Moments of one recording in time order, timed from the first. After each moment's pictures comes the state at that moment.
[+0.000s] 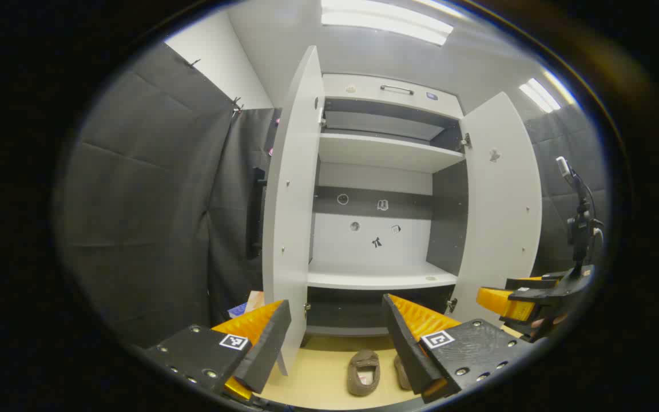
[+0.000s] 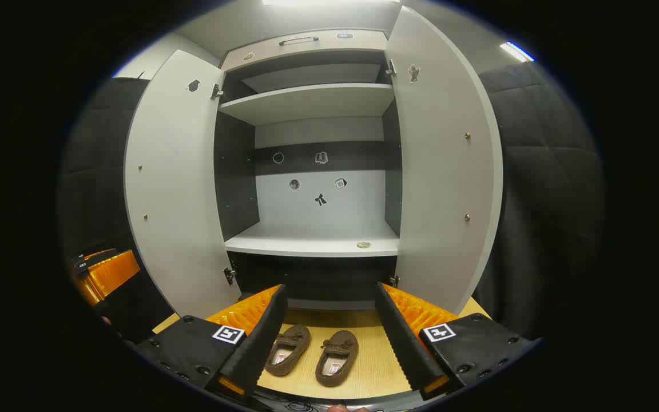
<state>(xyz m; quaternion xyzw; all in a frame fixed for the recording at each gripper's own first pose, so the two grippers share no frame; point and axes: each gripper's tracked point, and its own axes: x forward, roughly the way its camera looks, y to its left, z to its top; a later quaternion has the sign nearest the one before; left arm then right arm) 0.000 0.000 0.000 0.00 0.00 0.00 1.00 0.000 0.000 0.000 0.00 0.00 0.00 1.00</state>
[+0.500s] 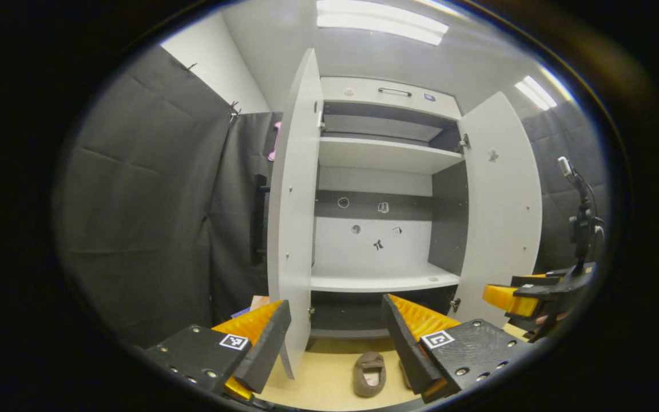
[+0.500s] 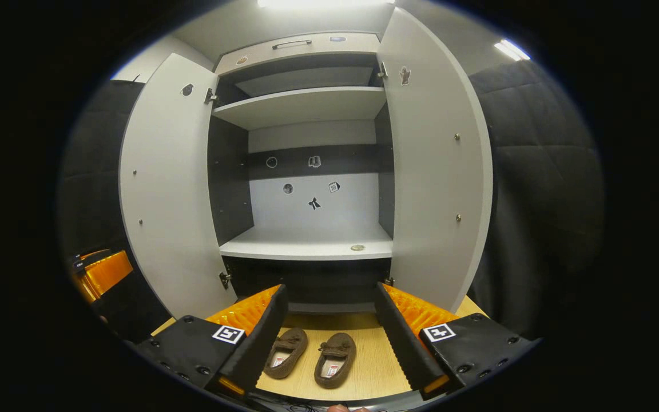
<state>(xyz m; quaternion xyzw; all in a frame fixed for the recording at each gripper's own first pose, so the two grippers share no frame) 0.003 0.007 0.005 0.01 -0.01 -0.01 1.00 -0.001 -0.006 0.003 0.01 -0.01 -0.02 1.00</state>
